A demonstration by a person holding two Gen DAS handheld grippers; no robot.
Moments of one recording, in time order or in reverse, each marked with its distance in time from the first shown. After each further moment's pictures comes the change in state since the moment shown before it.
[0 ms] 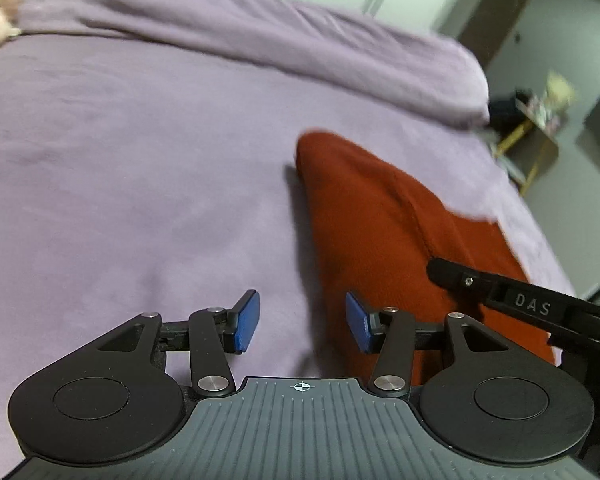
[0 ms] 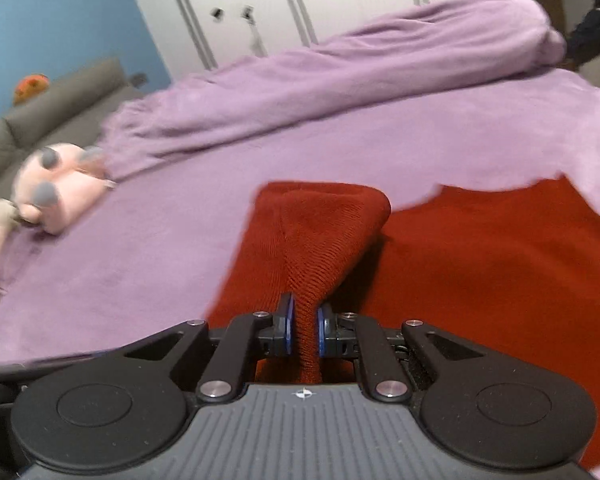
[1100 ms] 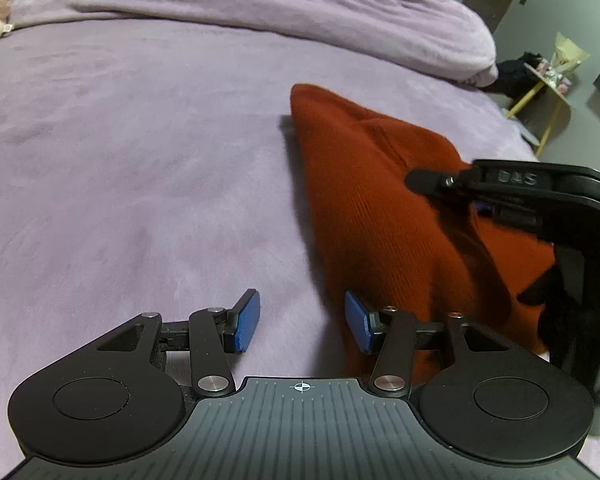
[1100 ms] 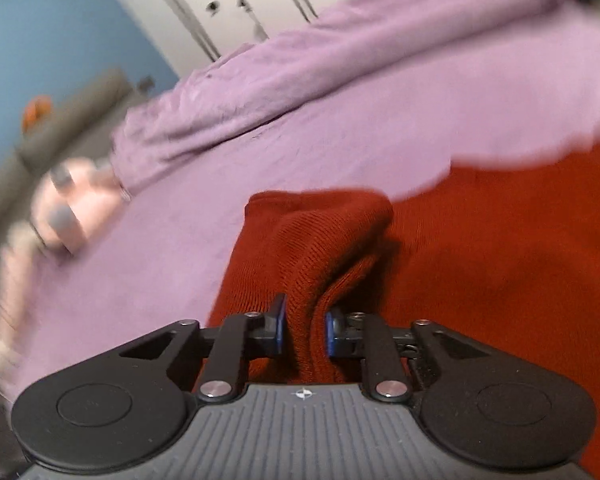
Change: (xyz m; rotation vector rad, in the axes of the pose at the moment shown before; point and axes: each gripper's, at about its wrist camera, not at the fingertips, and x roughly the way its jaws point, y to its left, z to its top) left arm 0.002 -0.013 -0.019 0.031 0.060 0.047; right arm 0.034 0.003 0.037 -0.059 -0.014 0.097
